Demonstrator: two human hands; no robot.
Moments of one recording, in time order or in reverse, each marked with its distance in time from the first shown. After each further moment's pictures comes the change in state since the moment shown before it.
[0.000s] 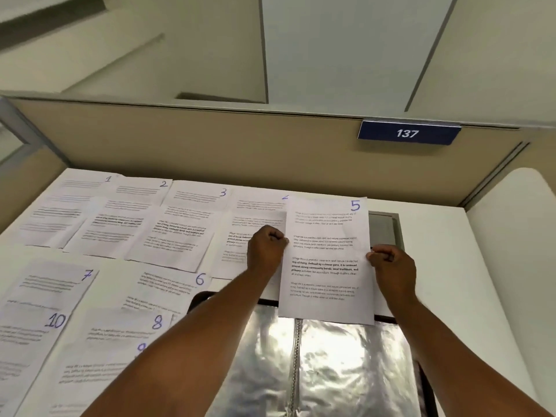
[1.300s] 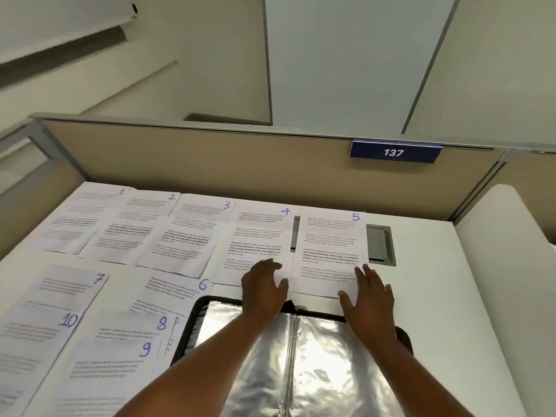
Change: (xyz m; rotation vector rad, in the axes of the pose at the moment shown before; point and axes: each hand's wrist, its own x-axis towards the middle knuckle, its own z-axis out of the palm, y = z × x) left_hand -0.063 -0.045 0.001 0.466 0.092 0.437; right_hand -0.046 0.043 0.005 -0.766 -0.140 -0.387
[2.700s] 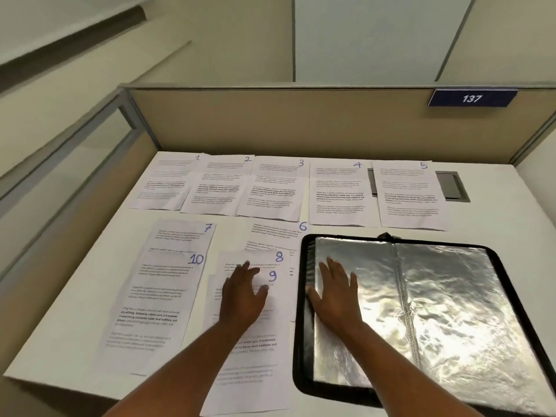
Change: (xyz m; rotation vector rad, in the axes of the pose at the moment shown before) left_hand -0.153 -0.259 -0.245 0.035 -0.169 -0.143; right_hand -0.217 -0.293 0.125 -0.007 -0.198 -0.113
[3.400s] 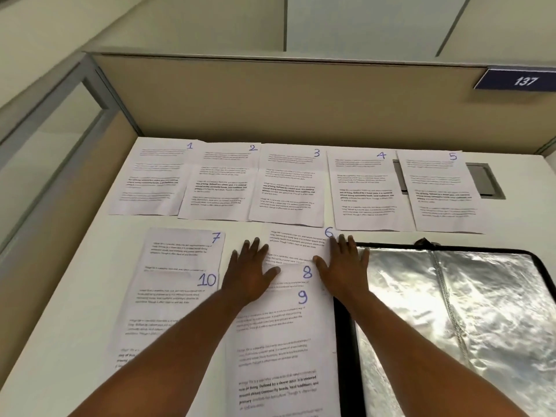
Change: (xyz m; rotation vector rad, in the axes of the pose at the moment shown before) left_hand 0.152 -0.058 -0.020 0.339 -0.429 0.159; right_hand 0.130 -0.058 0.029 -0.149 -0.031 0.193
